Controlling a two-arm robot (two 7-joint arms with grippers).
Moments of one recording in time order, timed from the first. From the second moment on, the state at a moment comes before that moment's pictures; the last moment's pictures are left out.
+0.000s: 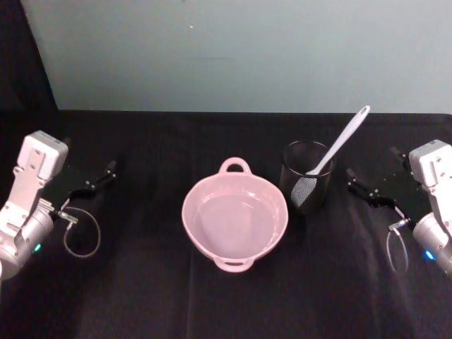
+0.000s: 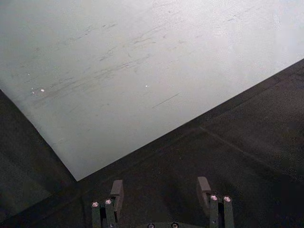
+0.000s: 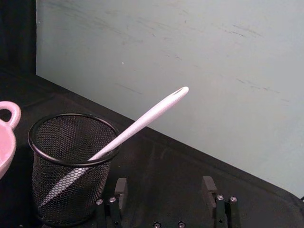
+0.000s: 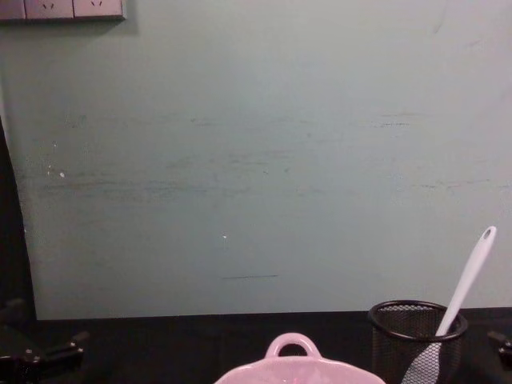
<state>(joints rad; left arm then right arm) -0.20 0.60 0.45 -1.41 -0.25 -0.12 0.03 0.20 0.60 -0.45 -1.41 0.25 -0.12 -0.03</state>
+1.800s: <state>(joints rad) -0.20 0.60 0.45 -1.41 -0.25 -0.12 0.03 0.23 0.47 -0.20 -1.48 0.96 0.30 0.18</state>
